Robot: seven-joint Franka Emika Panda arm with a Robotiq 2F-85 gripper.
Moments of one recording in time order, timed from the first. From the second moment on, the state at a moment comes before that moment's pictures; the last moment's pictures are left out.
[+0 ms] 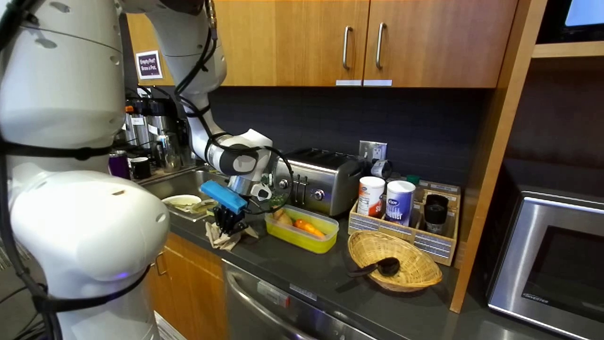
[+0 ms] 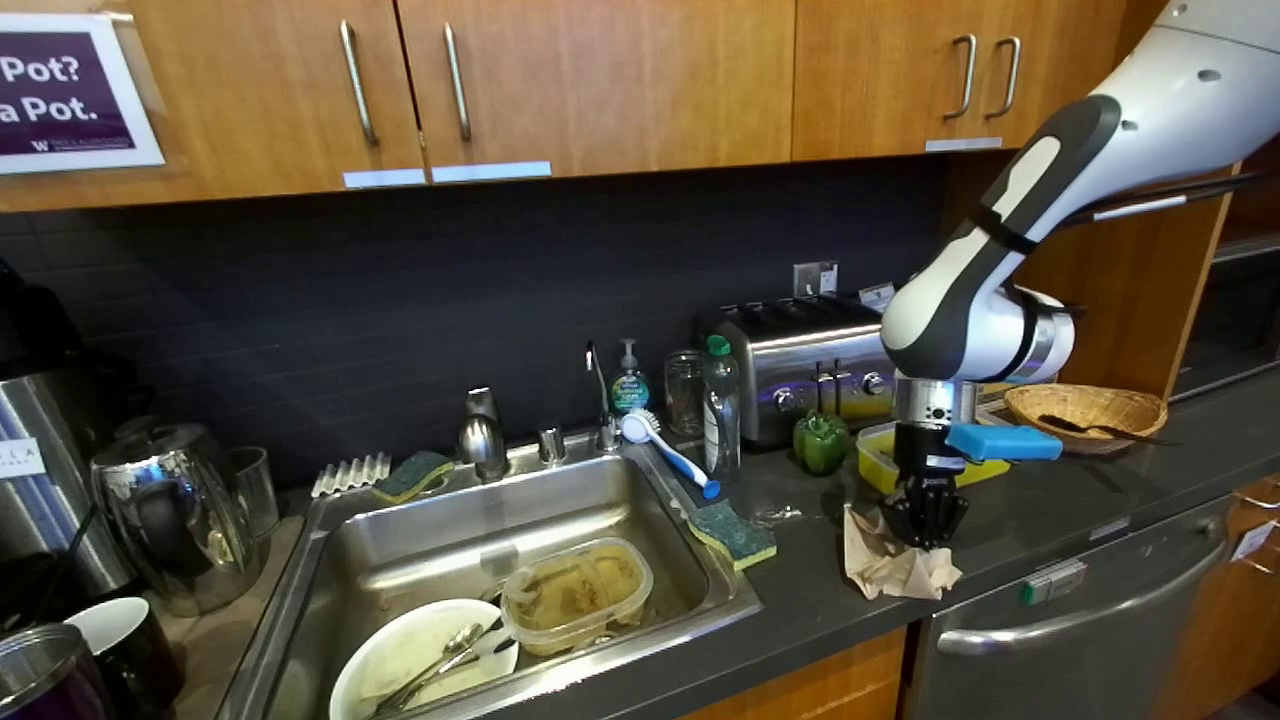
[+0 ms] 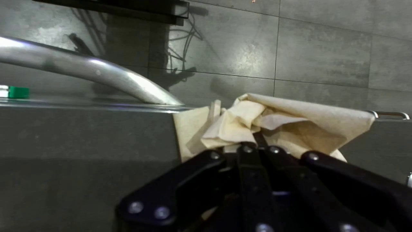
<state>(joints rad) 0.10 0.13 0.21 -2.57 0.48 2.44 -0.20</state>
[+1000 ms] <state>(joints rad) 0.13 0.17 0.21 -2.45 0.28 2.49 -0.13</state>
